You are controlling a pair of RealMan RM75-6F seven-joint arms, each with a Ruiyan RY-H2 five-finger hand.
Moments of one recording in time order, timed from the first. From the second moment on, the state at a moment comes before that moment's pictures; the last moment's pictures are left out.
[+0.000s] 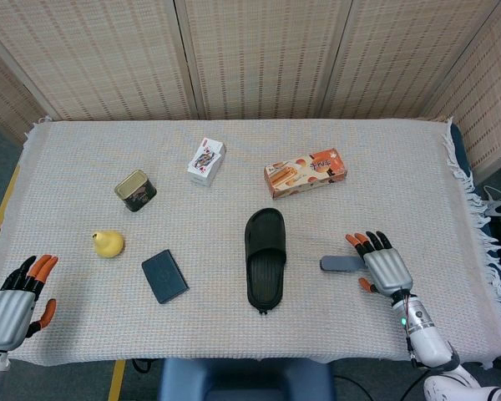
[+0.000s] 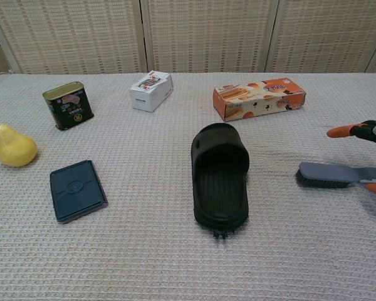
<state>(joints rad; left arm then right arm) -0.10 -1.14 0.00 -1.56 1.57 1.49 0.10 0.38 -1.38 0.11 -1.52 -1.24 0.99 -0.40</state>
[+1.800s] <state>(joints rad) -0.09 -1.11 0.01 -1.60 1.55 1.47 0.07 0.48 -1.51 0.08 -1.33 -1.22 0.97 -0.32</state>
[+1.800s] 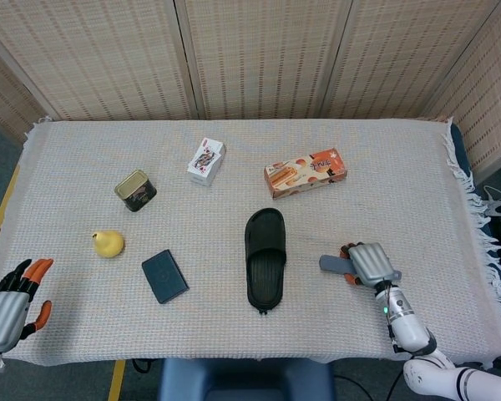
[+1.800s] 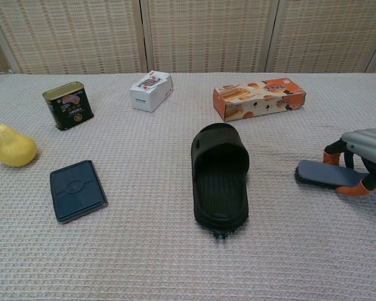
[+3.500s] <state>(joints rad) -0.09 -1.10 0.00 -1.60 1.54 1.46 0.07 0.74 -1.38 0.22 -1.40 -1.12 0.59 0.08</state>
